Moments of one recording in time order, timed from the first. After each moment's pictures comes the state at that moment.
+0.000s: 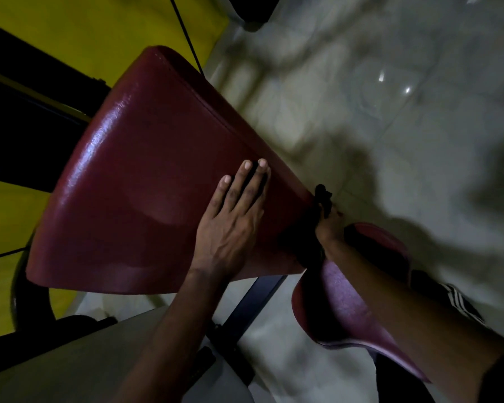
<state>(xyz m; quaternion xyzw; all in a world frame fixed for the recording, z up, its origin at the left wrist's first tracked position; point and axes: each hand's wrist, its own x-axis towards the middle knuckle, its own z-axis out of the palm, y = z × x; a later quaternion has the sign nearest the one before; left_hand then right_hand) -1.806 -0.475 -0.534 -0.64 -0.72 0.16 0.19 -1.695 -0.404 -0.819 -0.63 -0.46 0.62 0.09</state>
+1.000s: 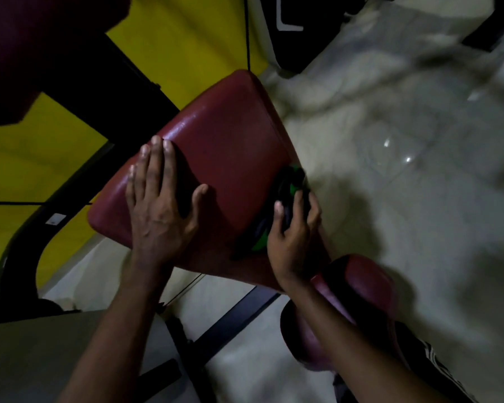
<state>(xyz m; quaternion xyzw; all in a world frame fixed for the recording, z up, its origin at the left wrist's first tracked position) -1.858 -0.548 -0.446 -0.43 -0.88 -0.05 0.22 -1.733 -0.454 -0.591 -0.48 -0.66 0.44 0.37</state>
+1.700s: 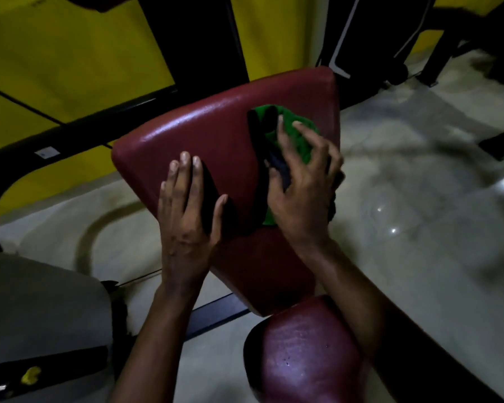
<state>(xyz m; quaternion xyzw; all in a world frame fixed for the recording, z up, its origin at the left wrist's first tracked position) -1.809 -0.577 -0.514 -0.29 -0.88 -0.23 0.28 -1.767 -0.408 -0.510 -0.20 -0.87 0.22 0.40</state>
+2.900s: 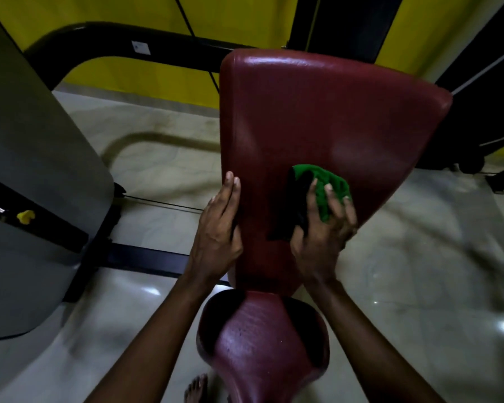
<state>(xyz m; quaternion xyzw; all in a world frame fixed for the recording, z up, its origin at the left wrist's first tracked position) -1.718 -0.602 -0.608 -0.15 -0.91 -0.35 0.18 -1.712 -0.412 -0.609 -0.03 -0.92 0.12 0.37</state>
